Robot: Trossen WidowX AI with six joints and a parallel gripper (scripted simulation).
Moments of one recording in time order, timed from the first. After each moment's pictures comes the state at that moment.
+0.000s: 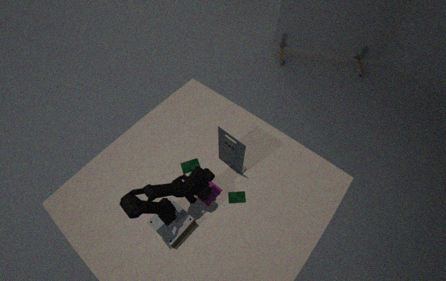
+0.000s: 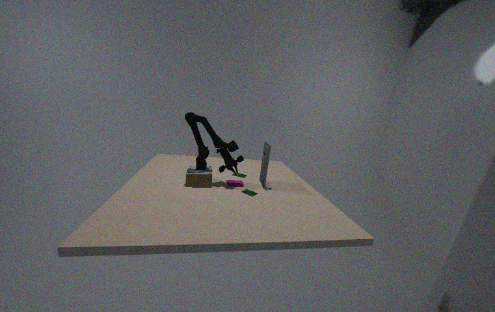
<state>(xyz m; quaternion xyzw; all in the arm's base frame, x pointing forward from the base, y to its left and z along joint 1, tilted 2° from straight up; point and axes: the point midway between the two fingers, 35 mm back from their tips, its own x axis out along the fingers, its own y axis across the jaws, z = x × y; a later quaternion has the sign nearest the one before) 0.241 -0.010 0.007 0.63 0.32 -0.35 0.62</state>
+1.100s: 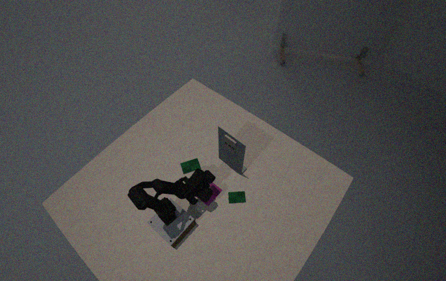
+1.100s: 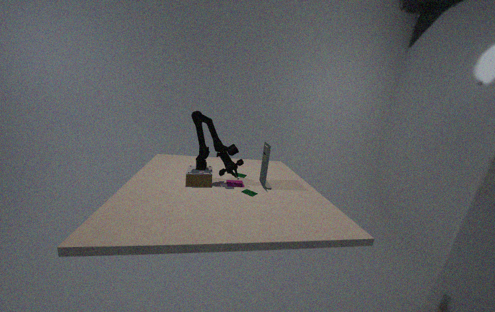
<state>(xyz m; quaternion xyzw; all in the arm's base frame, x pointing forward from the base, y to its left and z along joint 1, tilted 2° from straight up) 0.243 -0.010 -0.019 0.63 0.32 -0.35 0.62</state>
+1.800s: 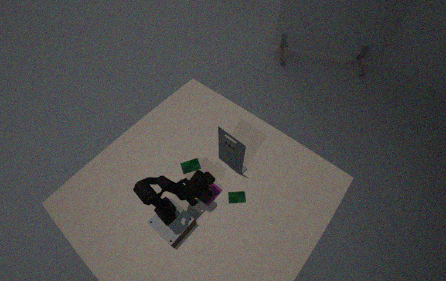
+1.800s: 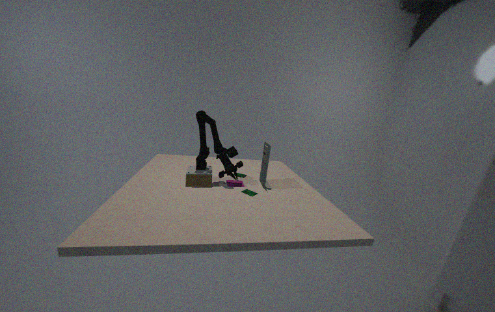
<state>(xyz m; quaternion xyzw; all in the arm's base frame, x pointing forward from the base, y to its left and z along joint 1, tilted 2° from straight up) 0.240 -0.010 -0.034 0.63 0.32 -0.35 0.62</state>
